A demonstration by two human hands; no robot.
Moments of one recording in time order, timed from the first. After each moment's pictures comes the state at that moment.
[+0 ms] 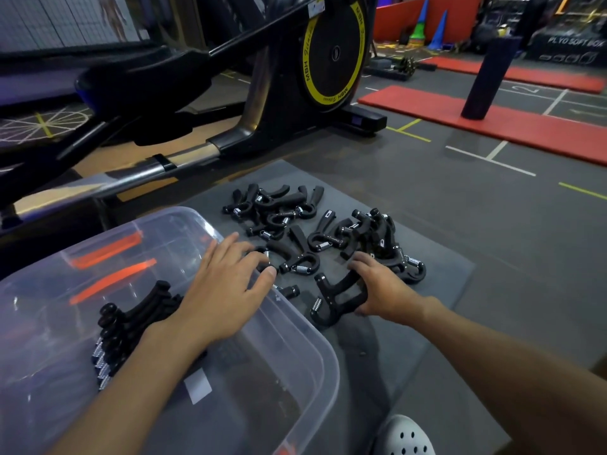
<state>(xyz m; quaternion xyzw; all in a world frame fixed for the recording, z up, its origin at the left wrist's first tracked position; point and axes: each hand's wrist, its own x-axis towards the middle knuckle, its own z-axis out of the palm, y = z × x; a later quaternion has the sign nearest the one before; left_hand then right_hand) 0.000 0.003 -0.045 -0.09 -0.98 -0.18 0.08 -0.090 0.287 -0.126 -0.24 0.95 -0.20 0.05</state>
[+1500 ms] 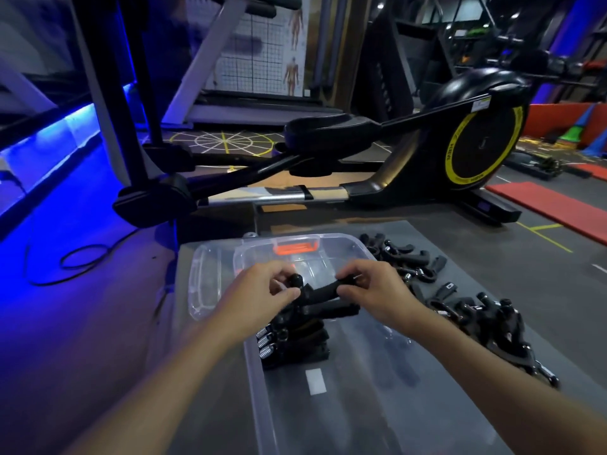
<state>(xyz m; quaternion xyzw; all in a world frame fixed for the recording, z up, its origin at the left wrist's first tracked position) 0.126 -0.150 -0.012 0.11 -0.88 -0.42 0.19 0.000 0.042 0.007 -0.33 0.83 -0.43 0.10</state>
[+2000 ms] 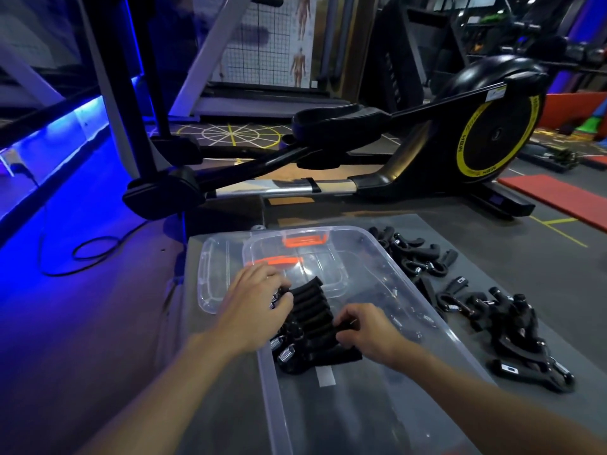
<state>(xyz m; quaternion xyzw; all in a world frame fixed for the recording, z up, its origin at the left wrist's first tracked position) 0.139 -0.160 -0.046 0.10 -0.95 -0.24 0.18 0.015 0.040 -0.069 -0.29 0.87 -0.34 0.19</state>
